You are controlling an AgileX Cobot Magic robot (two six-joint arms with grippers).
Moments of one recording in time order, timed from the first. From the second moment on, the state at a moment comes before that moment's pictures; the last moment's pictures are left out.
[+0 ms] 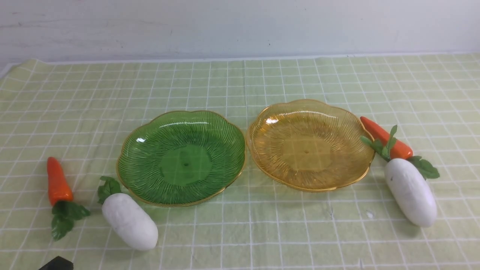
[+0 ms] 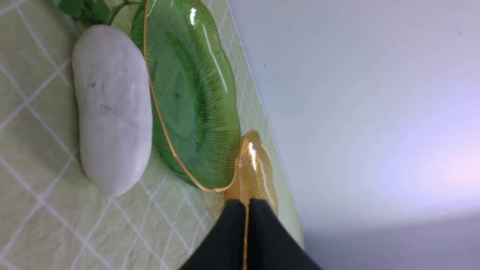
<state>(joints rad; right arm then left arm) -0.02 -0.01 0.03 0.93 0.30 0.09 -0.07 -0.01 0.03 -0.73 0.28 -0.59</state>
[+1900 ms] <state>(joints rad) -0.02 1.72 -0.88 0.33 0.63 -0.35 -0.07 0.90 -0.51 -0.51 0.86 0.04</state>
